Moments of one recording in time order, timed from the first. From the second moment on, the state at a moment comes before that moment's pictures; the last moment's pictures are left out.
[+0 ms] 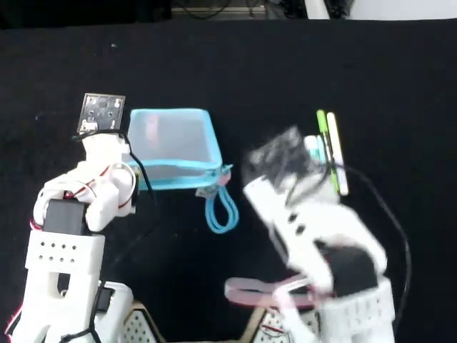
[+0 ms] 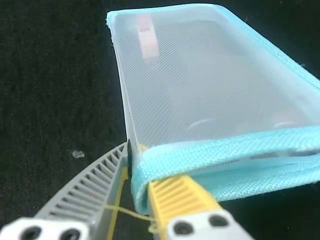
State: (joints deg) left arm 0.2 -54.7 42.8 70.5 -1.1; right arm -11.9 -65.6 42.6 65.1 20.5
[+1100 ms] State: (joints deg) left arm 0.2 -54.7 42.8 70.5 -1.1; right arm 8.5 37.4 -21.2 76.5 19.3
